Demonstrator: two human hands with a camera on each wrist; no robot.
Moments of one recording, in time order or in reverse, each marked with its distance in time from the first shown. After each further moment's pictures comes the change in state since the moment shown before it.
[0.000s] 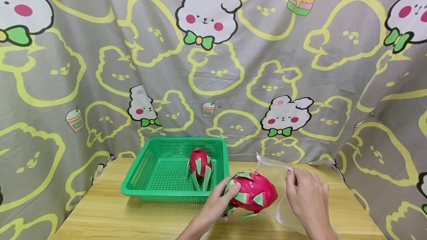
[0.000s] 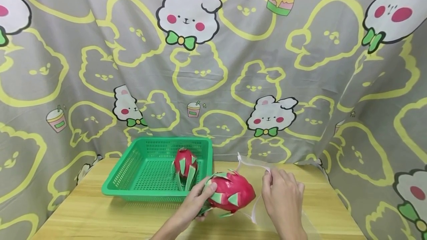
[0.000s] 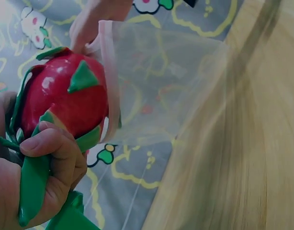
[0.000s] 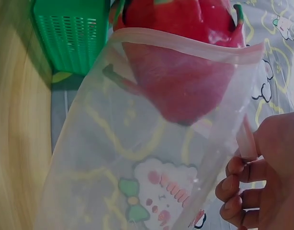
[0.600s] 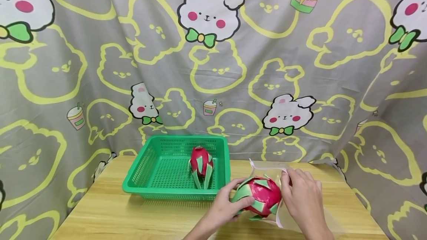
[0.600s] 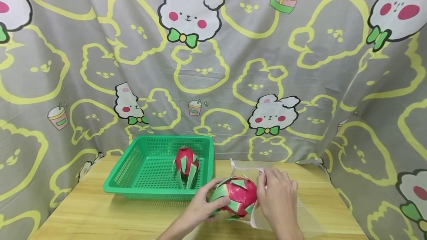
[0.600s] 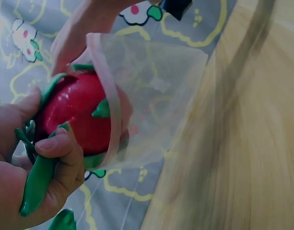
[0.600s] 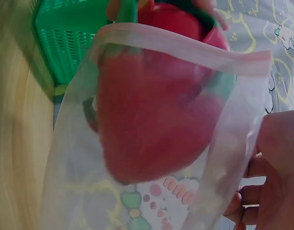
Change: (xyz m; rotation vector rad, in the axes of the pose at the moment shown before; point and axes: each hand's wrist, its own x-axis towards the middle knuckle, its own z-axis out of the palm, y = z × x) left_hand -0.001 -0.003 0.016 0.111 0.004 0.081; right_hand -0.003 -0.011 0.005 0.008 -0.041 -0.040
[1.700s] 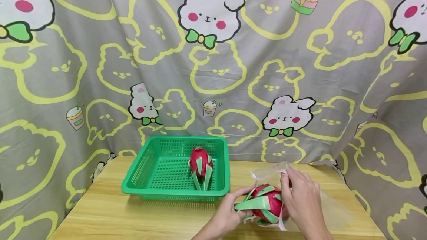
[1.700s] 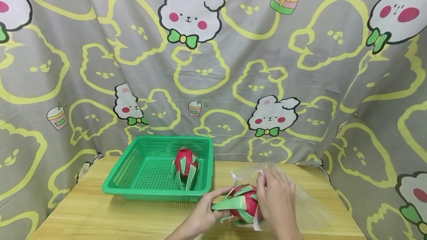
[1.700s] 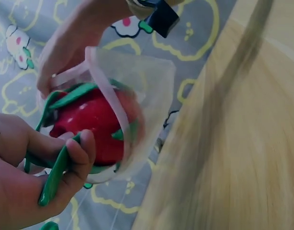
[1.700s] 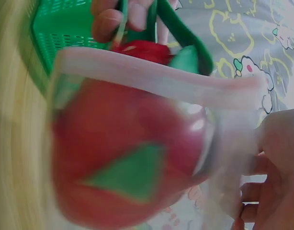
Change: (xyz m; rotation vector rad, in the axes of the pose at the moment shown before) left_hand -0.003 -0.009 0.013 -0.010 -0.084 0.109; right_hand -0.001 -0.002 -0.002 0.037 -0.054 0.013
